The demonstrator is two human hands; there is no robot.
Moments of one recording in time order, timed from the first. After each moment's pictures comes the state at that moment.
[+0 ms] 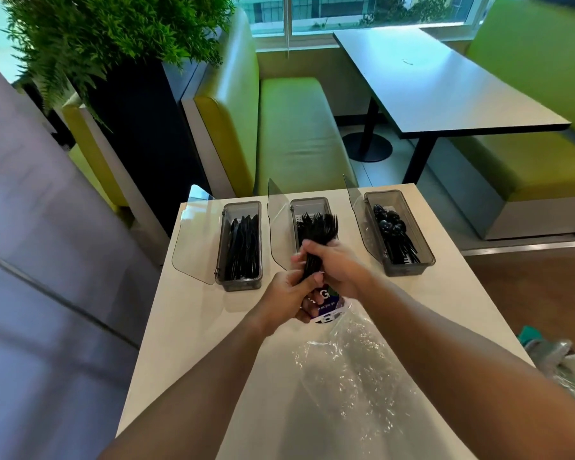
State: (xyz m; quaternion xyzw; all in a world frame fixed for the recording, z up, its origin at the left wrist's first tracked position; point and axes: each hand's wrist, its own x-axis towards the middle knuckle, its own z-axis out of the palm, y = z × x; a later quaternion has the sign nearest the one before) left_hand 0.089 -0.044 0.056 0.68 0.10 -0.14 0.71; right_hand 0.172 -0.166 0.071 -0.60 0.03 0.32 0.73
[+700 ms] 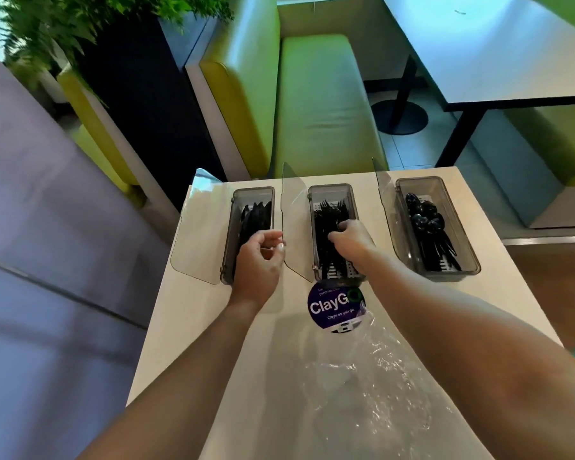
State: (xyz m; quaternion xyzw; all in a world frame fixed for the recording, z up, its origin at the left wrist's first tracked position) left_hand 0.148 0.013 0.030 0.81 0.17 0.17 0.53; right_hand 0.280 -0.146 0.001 -0.85 0.05 0.23 0.47
